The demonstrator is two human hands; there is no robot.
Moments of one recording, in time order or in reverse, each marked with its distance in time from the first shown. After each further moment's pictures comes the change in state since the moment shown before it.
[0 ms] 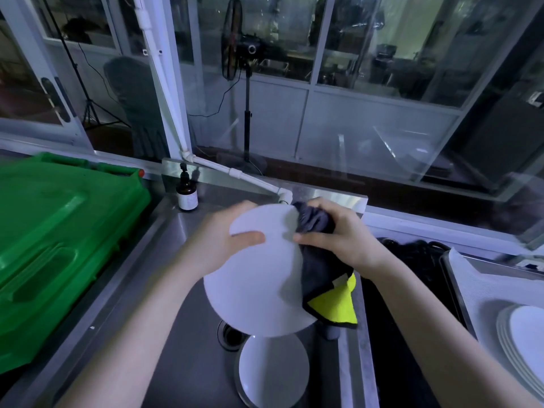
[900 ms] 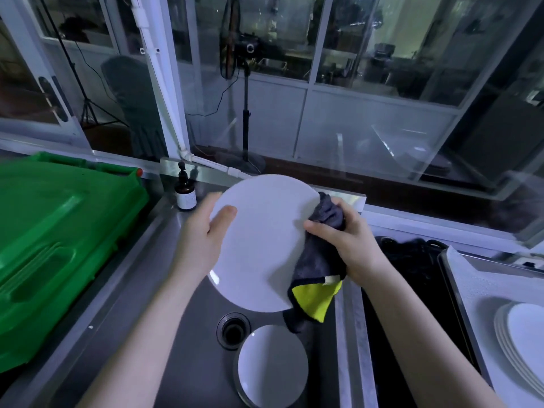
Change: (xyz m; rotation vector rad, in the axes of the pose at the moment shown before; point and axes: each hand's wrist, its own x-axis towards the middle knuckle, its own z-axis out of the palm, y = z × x) left_hand -0.011 -0.005 0.012 -0.185 0.385 -0.035; right_hand -0.012 0.012 0.009 0.365 0.295 0.176
